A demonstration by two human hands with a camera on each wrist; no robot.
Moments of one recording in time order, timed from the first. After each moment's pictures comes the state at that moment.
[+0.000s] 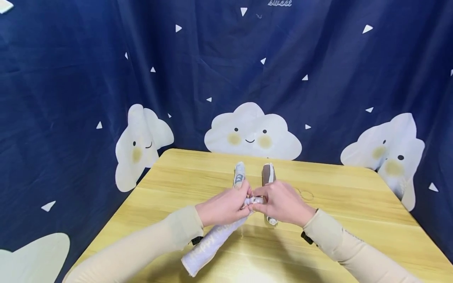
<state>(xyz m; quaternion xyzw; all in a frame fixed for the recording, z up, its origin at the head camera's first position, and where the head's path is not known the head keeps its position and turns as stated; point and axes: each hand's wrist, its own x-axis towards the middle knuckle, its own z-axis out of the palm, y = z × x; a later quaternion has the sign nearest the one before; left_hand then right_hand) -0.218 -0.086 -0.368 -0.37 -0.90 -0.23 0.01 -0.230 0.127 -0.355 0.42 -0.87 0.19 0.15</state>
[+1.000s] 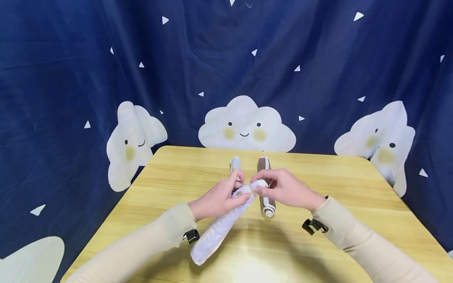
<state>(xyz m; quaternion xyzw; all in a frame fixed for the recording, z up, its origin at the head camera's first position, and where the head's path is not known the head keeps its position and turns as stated) -0.229 -0.092 -0.376 -0.39 -0.82 -0.42 -0.01 -0.238 0.152 -0.335 0.38 -0.84 0.38 -0.02</state>
